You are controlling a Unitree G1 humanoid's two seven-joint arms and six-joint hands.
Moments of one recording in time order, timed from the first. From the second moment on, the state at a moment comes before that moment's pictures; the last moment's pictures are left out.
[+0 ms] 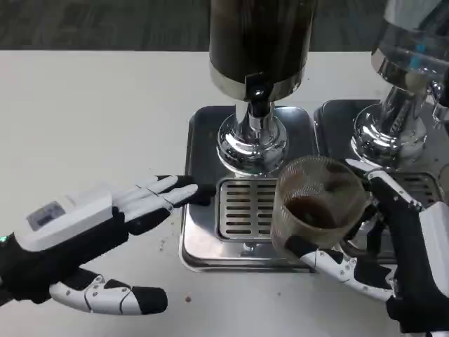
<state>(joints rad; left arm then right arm) -0.07 0.77 -0.02 0.43 0.01 -1.16 -0.63 0.32 -0.17 0.14 -0.05 -0.58 -0.51 -0.44</state>
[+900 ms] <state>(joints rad) 0.13 0.86 0.03 0.23 -0.09 -1.14 -0.62 0.57 -0.17 0.09 -0.27 -0.54 -0.54 -0.37</state>
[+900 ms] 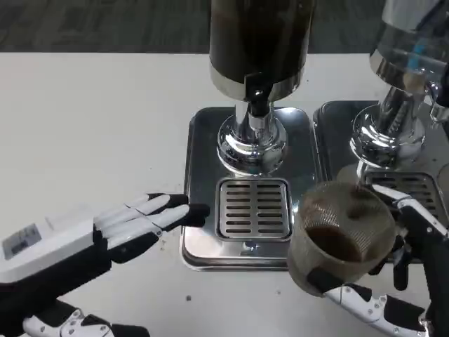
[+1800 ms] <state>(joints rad) 0.13 0.86 0.03 0.22 -0.11 -1.13 -0.62 0.58 -0.15 0.08 -0.28 -0.54 -0.56 -0.36</state>
